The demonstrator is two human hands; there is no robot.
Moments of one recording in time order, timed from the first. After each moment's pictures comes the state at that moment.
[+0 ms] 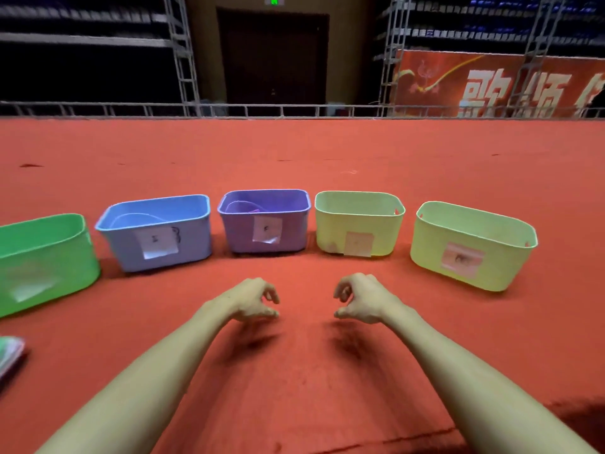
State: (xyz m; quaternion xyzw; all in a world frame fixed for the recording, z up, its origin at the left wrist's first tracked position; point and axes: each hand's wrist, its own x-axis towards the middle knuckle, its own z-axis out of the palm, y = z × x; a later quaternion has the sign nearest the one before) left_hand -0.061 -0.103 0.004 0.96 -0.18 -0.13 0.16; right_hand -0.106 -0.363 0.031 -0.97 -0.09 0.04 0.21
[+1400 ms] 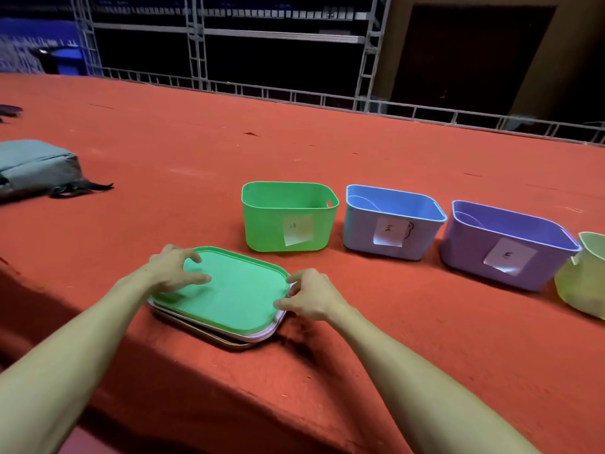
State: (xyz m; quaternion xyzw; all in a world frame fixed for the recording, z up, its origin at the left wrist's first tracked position) left_hand -0.253 0.413 0.008 0.94 0.28 -0.02 0.18; right_hand -0.151 0.138 0.004 -0.89 -0.31 0.13 0.30
